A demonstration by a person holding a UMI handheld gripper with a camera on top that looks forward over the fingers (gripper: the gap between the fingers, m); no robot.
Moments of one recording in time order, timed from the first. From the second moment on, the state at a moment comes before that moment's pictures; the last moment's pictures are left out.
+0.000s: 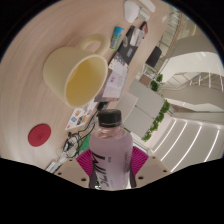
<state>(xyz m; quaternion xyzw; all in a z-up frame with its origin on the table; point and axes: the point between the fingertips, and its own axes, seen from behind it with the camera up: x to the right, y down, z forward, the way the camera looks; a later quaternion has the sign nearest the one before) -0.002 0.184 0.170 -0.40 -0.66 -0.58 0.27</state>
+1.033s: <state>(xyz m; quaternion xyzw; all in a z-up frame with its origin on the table) 0.070 0.194 0.113 -0.78 -0.01 0.03 0.62</state>
